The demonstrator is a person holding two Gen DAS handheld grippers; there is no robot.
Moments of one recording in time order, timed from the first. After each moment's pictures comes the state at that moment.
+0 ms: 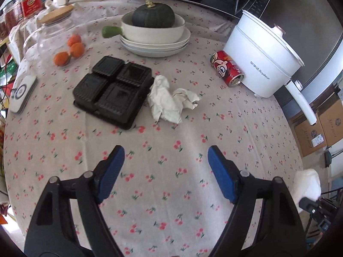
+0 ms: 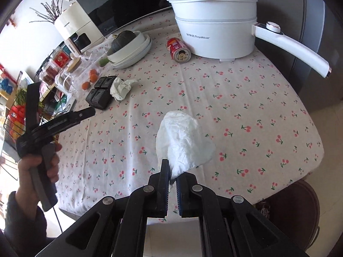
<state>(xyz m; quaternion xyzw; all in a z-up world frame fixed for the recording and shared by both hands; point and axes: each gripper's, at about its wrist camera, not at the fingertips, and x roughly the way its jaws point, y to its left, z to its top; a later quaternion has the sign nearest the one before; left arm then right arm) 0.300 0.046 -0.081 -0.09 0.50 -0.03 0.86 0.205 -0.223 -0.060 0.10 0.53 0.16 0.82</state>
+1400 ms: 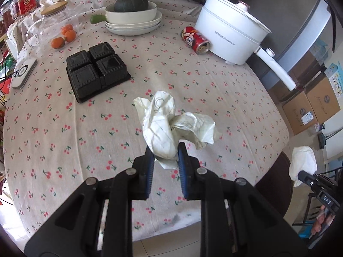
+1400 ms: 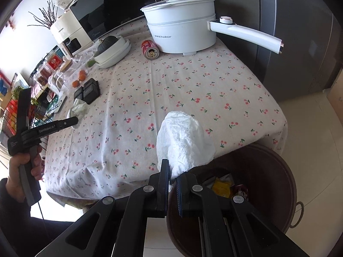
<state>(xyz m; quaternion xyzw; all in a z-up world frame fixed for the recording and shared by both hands) 0.194 0.017 -0.066 -0.08 0.52 -0.08 0.85 0.128 -0.293 -0.058 0.09 0.52 0.12 0.84</state>
